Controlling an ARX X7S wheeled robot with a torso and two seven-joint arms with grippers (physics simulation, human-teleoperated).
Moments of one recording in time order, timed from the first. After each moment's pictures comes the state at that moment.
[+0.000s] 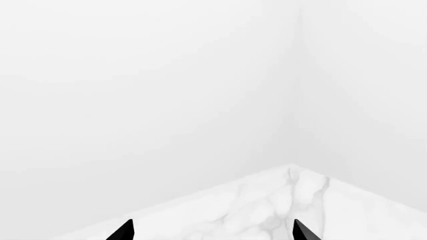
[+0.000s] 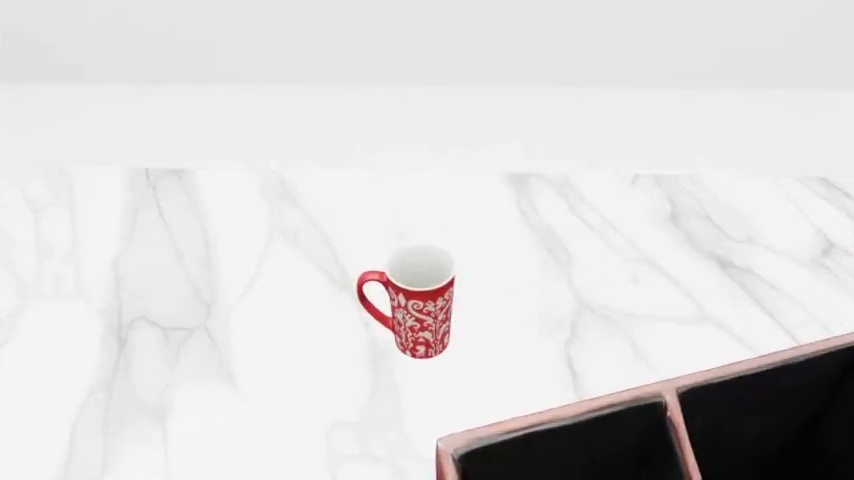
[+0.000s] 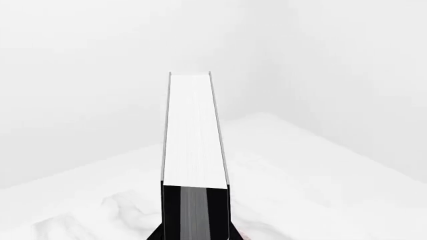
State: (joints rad) left arm 0.10 -0.21 -1.14 0.77 -0.29 -0.74 -0.06; right arm 0.64 0.96 0.42 -0.32 1.36 1.17 0.83
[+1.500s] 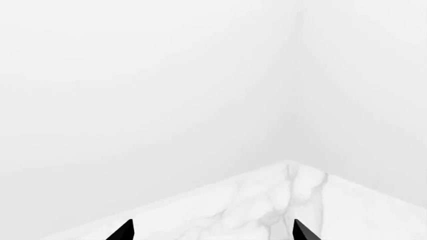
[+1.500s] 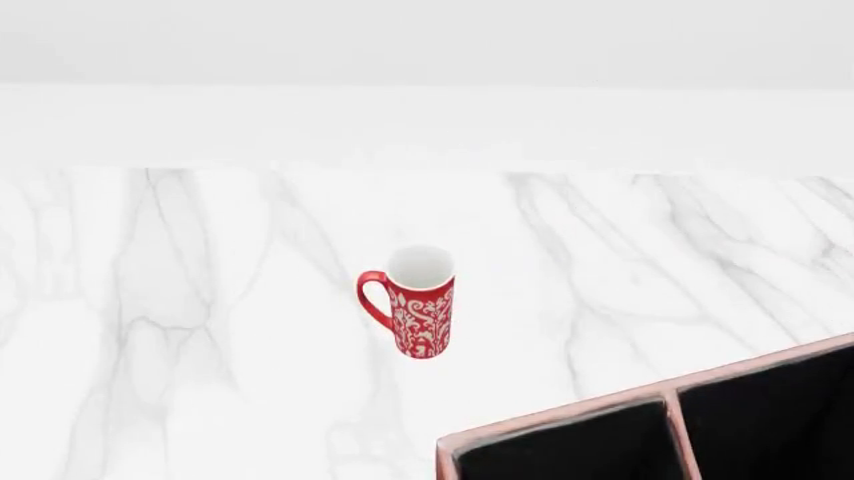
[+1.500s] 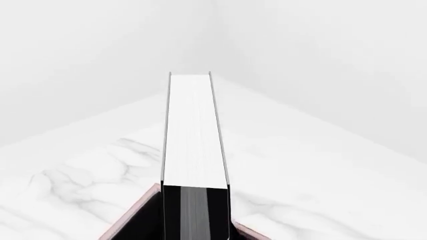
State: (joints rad) left arm 0.11 -0.21 -1.11 0.74 -0.29 -0.72 -0.07; right arm 0.61 1.01 0.45 -0.22 1.47 1.25 1.07
